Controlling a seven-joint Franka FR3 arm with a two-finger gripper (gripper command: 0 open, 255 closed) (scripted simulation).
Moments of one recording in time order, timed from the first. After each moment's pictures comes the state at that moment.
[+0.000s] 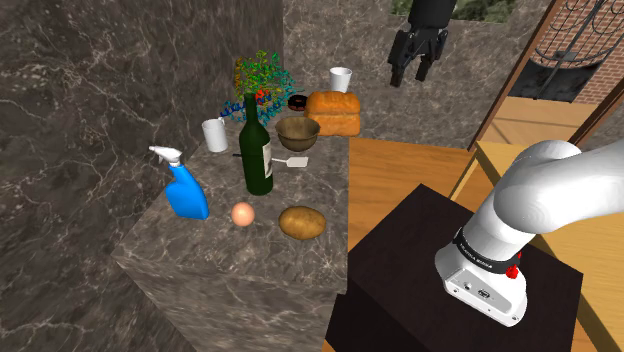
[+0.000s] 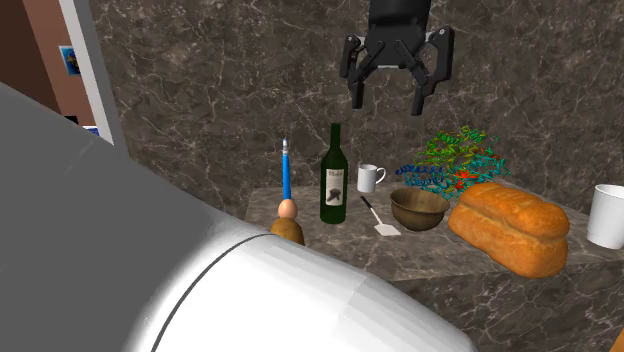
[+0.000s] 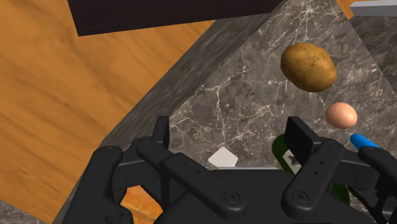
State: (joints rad) arm -0.02 -0.78 0.02 -2.35 0.06 1.57 0.13
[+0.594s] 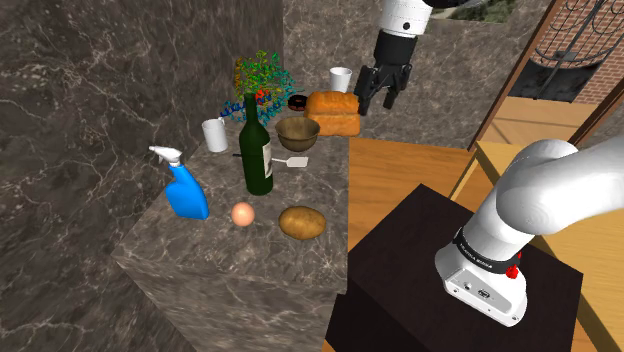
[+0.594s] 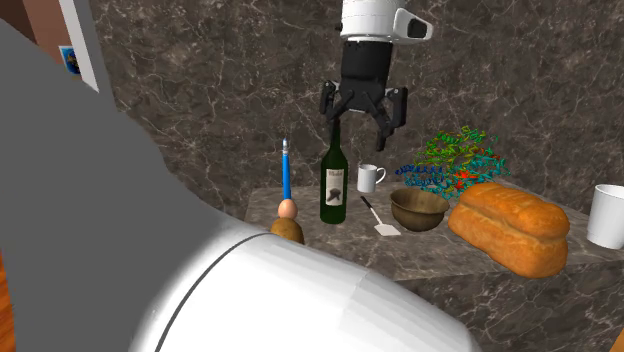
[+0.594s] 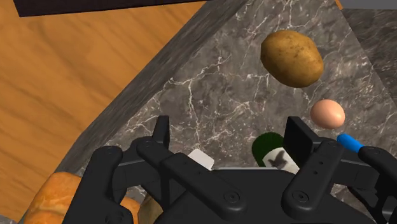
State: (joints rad) arm 0.03 -0.71 0.10 -2.48 0.15 1.81 0.18
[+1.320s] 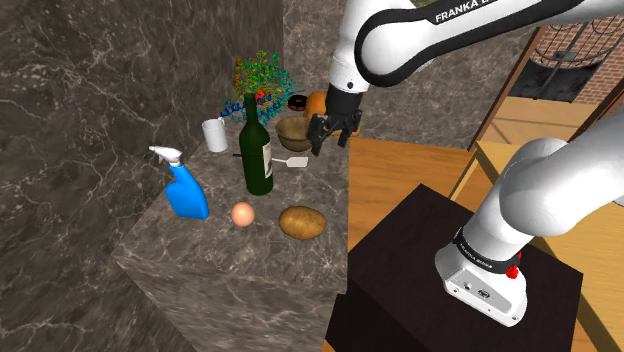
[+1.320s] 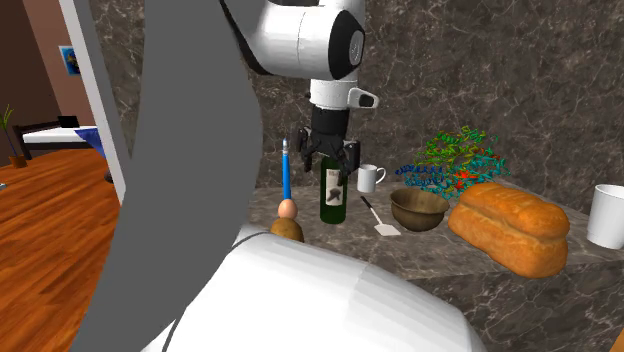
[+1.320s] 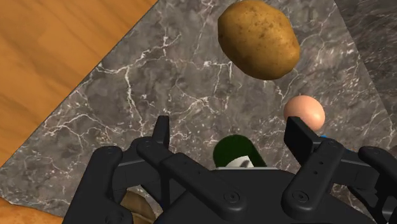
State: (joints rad) arm 0.10 -0.46 0.24 -2.57 0.26 2.21 0.25
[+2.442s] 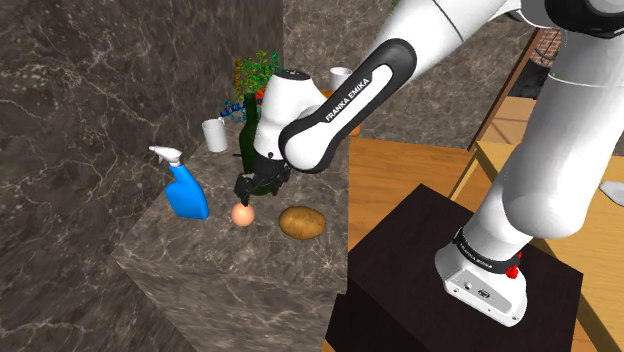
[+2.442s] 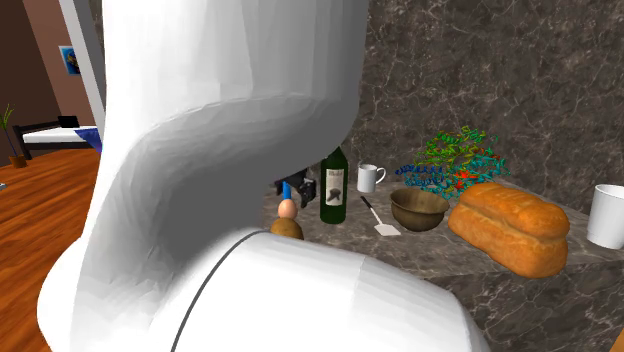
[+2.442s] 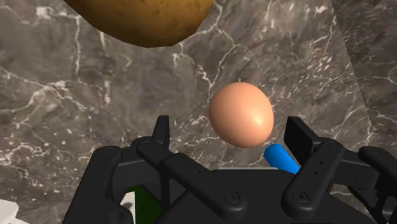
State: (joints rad) arm 0.19 0.19 0.38 -2.33 0.10 2.74 0.50
